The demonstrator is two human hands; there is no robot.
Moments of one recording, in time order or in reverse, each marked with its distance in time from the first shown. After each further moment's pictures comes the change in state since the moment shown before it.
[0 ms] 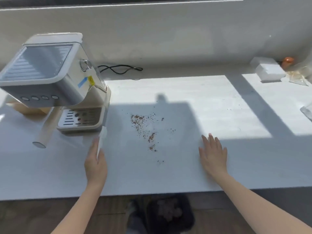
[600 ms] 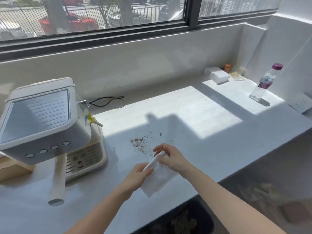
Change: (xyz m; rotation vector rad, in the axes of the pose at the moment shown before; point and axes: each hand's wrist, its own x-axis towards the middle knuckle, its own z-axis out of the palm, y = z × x) left_hand 0.048 0.069 -0.014 -0.073 -1.273 0.027; right_hand -0.044 -0.217 -0.037 1.029 -0.159 0.014
